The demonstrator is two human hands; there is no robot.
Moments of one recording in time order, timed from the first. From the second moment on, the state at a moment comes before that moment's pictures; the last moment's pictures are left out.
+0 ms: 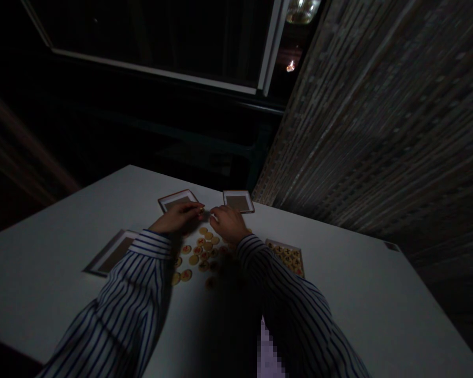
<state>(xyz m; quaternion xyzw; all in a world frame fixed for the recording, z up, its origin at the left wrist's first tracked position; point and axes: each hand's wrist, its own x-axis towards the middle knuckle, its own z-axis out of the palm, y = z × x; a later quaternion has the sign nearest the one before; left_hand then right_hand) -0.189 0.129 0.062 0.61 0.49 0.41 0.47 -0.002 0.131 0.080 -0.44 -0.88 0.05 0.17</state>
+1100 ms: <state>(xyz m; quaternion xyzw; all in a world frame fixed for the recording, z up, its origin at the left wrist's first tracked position) -0.209 0.128 0.073 0.68 0.62 0.31 0.24 -0.023 0.139 0.064 -0.44 -0.90 0.01 0.02</state>
